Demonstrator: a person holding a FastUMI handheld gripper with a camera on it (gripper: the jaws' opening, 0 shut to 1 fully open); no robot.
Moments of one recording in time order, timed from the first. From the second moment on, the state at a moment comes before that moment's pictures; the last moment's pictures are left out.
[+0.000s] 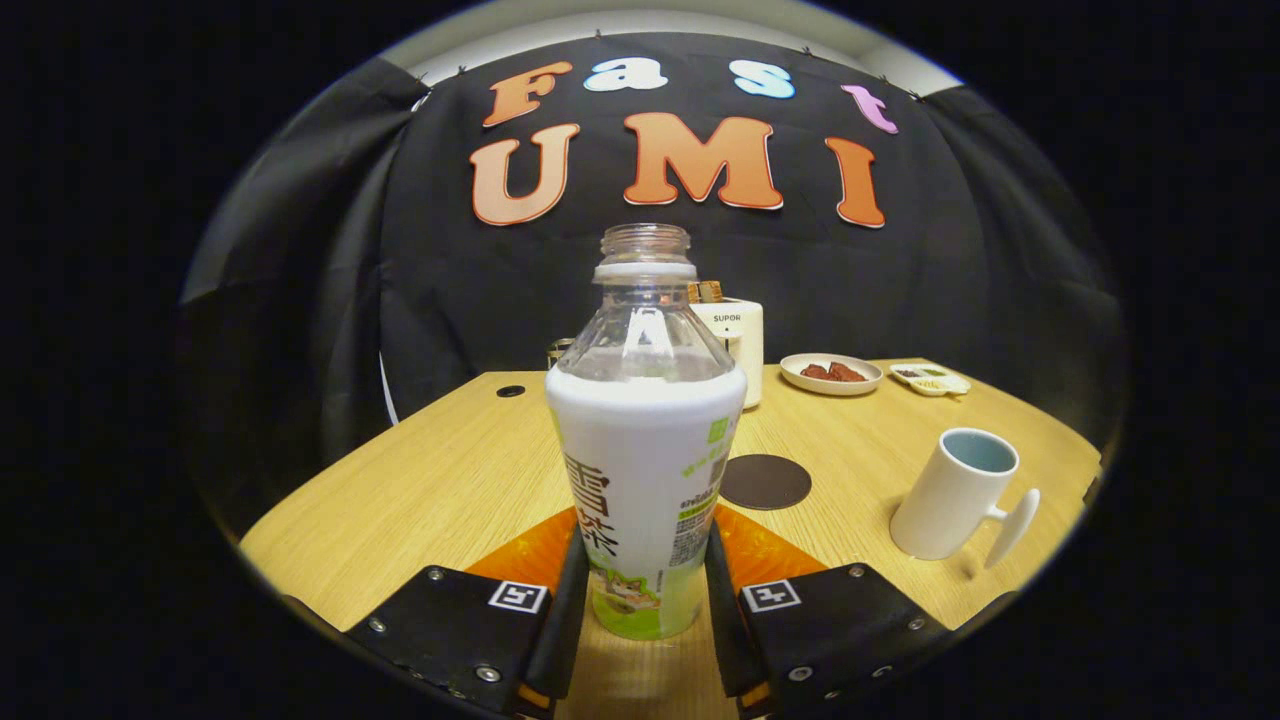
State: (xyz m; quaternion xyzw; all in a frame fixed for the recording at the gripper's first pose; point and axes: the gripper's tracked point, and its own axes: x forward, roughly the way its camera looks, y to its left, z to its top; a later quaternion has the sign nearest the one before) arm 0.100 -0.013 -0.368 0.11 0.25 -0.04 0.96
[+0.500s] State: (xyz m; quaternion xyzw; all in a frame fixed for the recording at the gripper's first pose) arm 0.116 -0.028 -0.348 0.39 0.22 -0.04 0.89
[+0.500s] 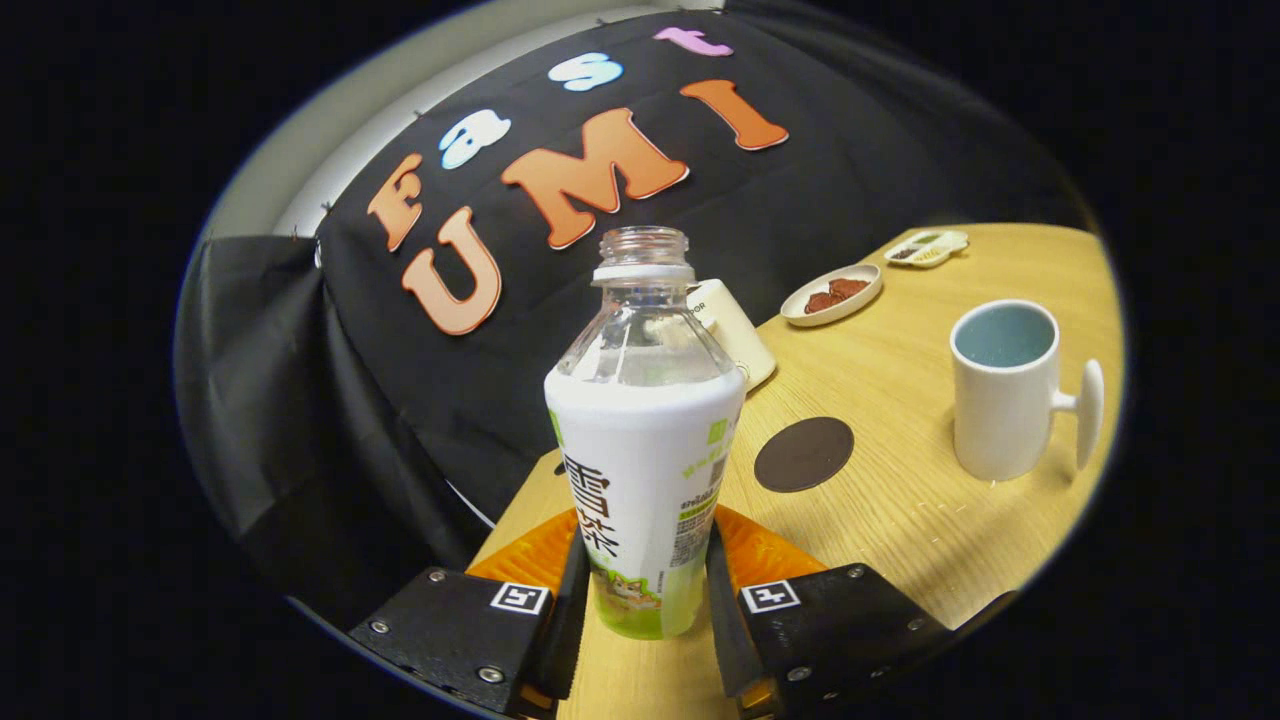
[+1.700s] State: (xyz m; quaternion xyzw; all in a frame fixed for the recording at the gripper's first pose) arm 0.122 -0.084 -0.347 0.74 0.13 -0.11 0.65
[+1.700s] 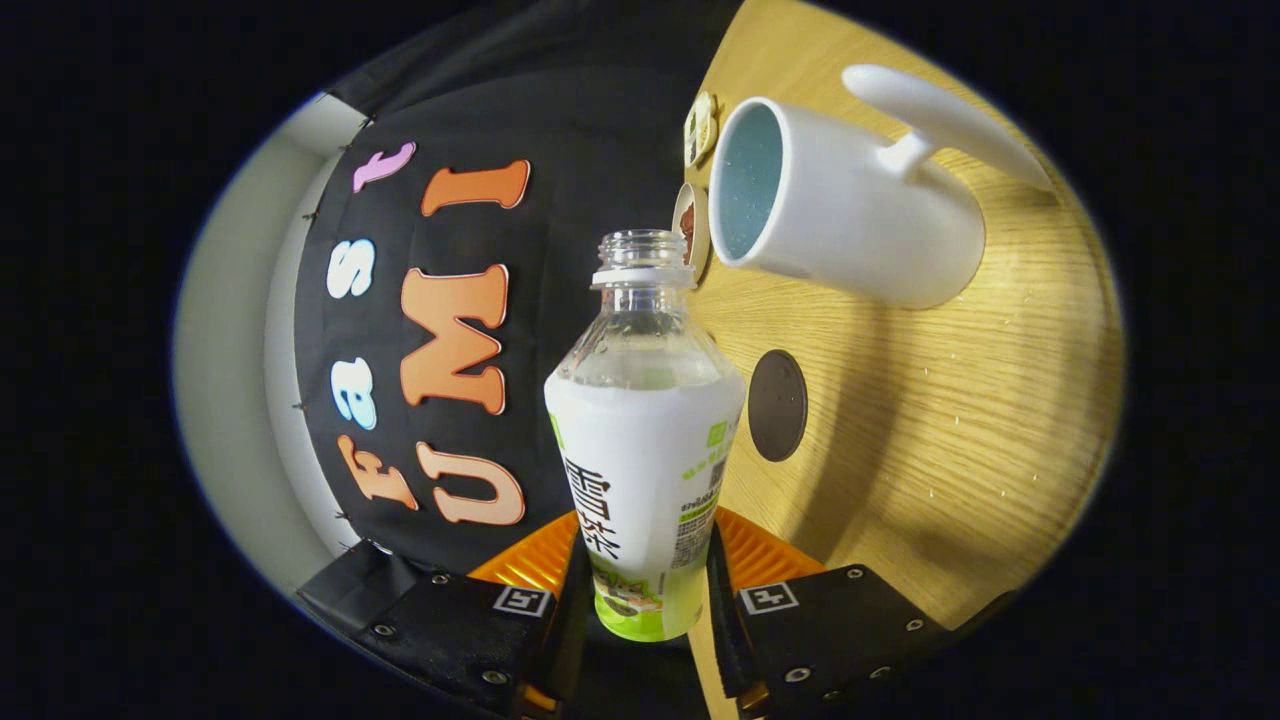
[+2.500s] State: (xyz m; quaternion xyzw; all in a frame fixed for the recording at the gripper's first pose) arm 0.130 -0.093 -0.335 0.81 0.09 -0.11 0.57
